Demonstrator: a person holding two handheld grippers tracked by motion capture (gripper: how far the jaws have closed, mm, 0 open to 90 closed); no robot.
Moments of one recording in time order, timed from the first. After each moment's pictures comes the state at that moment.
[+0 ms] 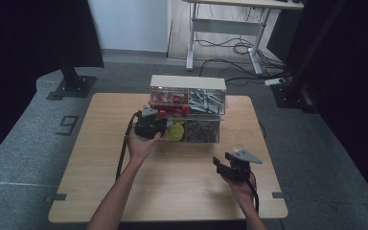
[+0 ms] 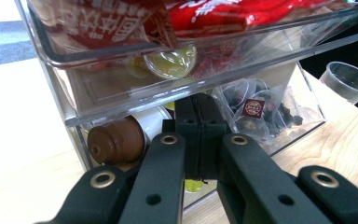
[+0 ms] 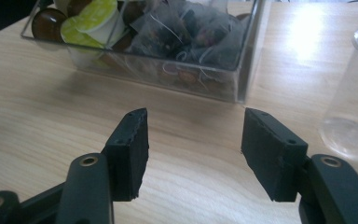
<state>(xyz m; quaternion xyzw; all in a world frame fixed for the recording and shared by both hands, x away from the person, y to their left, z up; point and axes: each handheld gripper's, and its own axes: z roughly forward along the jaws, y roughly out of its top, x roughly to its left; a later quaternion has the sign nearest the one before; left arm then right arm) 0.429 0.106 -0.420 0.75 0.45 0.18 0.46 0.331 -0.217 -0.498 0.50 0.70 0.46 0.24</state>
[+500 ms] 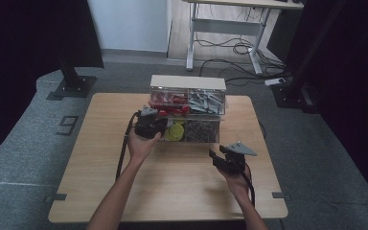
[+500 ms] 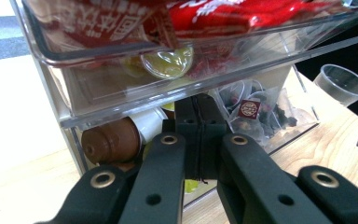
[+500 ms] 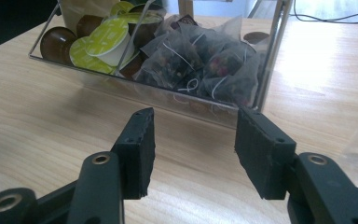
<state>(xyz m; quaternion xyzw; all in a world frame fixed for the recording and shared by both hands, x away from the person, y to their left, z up) 0.430 0.106 -0.420 0.74 0.45 0.17 0.46 0.351 -0.203 -0.487 0.48 0.70 0.47 0.24</state>
